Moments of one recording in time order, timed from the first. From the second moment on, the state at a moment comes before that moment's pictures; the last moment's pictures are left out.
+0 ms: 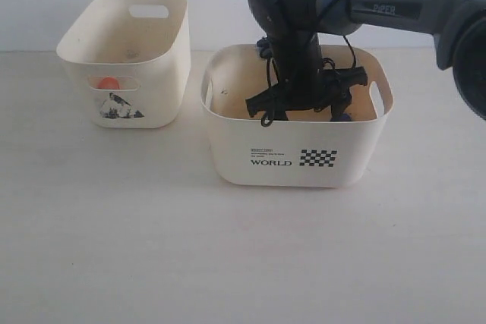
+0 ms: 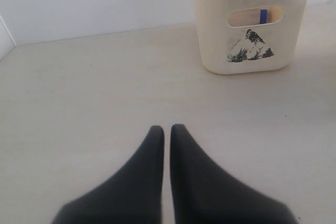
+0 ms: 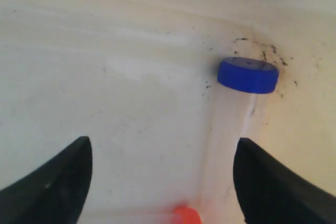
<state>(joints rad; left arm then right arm) -0.01 0.00 0.00 0.16 0.35 -0.03 0.45 2.29 -1.87 -0.33 1.22 0.55</state>
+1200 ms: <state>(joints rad) -0.01 0.00 0.00 0.16 0.35 -0.03 0.37 2.31 -1.79 -0.32 1.22 0.56</state>
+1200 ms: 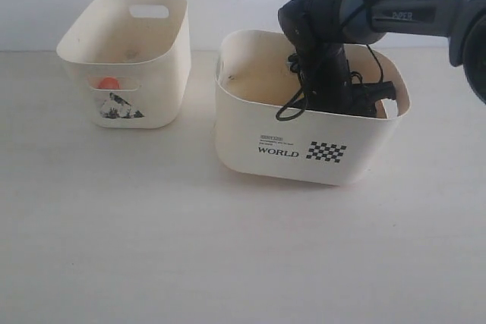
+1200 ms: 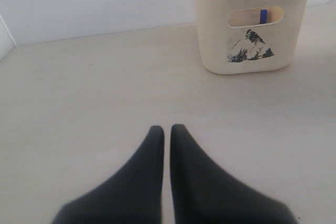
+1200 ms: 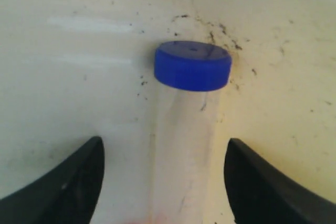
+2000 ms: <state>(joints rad) -0.01 0.00 0.00 0.16 0.35 -0.03 0.37 2.21 -1.79 -0.20 1.21 0.53</state>
